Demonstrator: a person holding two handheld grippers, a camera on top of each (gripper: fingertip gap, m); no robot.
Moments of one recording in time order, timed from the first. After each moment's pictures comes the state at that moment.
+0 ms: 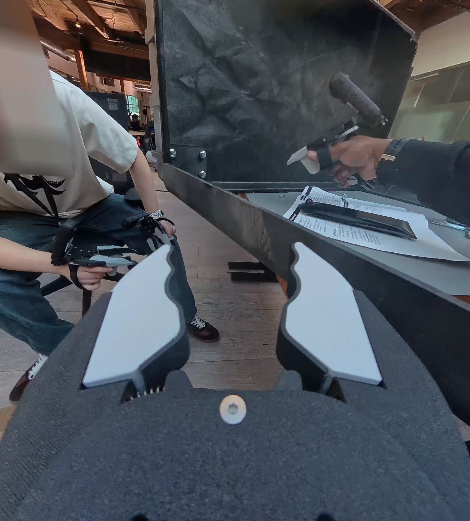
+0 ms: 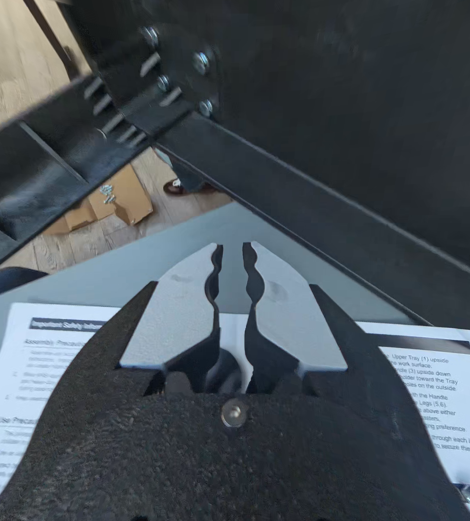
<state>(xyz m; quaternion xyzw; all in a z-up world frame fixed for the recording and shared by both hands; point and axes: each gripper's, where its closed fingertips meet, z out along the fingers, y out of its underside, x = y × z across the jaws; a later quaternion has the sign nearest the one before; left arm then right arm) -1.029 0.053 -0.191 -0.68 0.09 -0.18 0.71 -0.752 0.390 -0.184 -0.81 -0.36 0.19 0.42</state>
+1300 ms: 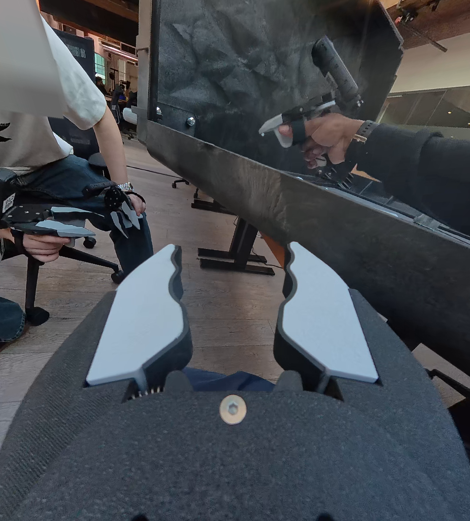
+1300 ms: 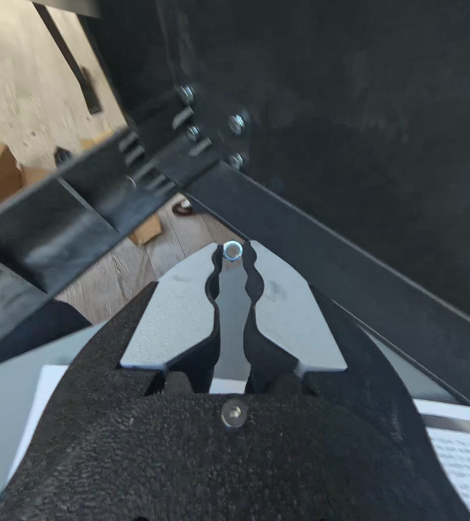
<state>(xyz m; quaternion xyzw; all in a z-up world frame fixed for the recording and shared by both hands) -1.035 0.066 -0.228 -0.69 0.08 -0.26 0.67 -0.808 0.400 -0.171 -0.80 -0.37 0.20 0.43</state>
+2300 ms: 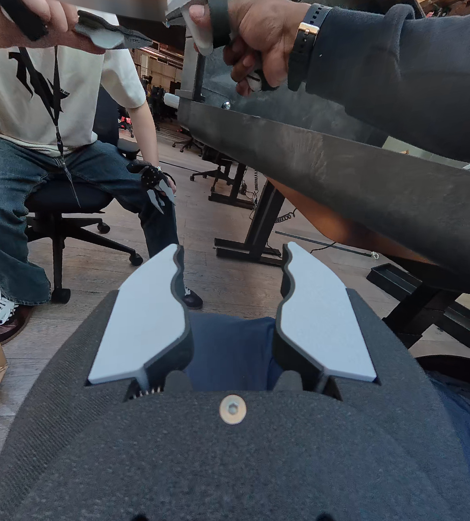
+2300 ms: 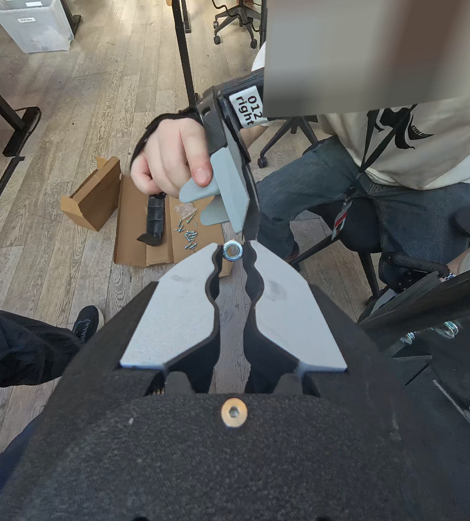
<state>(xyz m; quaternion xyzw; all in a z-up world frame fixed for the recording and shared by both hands) -1.094 0.026 -0.267 -0.70 0.05 -0.24 0.67 -1.102 0.345 -0.130 -0.72 -0.48 0.28 0.42</state>
